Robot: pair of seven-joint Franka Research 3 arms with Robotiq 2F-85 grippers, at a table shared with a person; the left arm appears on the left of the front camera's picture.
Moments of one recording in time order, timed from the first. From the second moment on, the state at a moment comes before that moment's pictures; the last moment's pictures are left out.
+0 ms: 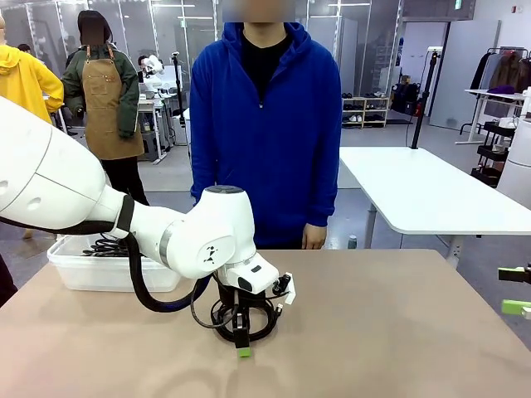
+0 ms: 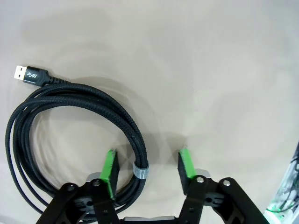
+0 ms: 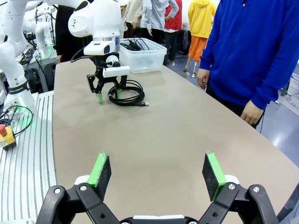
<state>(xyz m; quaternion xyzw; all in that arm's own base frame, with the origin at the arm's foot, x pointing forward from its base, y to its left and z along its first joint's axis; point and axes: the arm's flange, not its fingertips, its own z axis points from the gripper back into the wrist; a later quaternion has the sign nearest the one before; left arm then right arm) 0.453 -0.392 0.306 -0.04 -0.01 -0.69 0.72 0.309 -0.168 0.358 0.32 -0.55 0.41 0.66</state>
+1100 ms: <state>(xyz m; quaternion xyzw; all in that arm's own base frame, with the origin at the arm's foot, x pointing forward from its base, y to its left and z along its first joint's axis) 0.455 -0.401 0.431 0.00 0.01 -0.76 0.65 0.309 -0.168 0.358 0.32 -0.55 0.41 0.66</state>
